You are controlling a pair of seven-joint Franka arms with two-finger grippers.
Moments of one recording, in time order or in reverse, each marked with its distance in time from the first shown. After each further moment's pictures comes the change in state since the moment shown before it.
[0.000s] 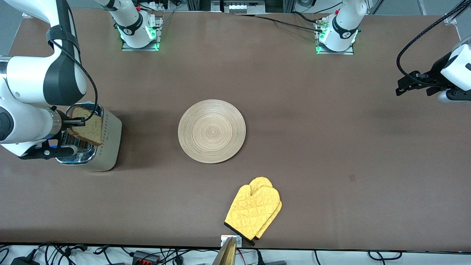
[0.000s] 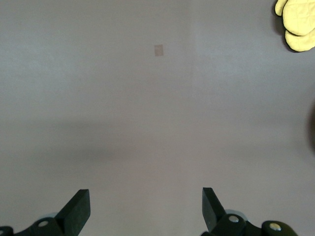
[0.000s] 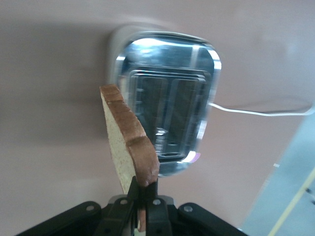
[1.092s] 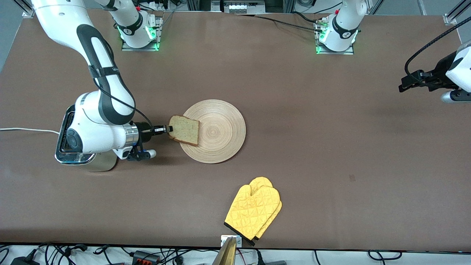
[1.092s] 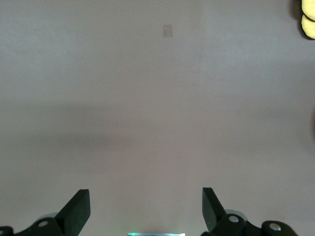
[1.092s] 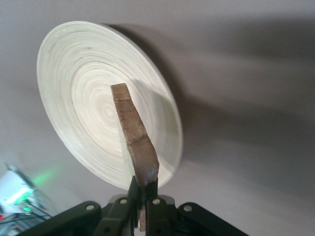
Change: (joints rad) left arm 0.013 0.002 0.025 -0.014 -0.008 -0.049 0.000; right arm 0.013 0.033 0.118 -0.410 0.767 0.458 -0.068
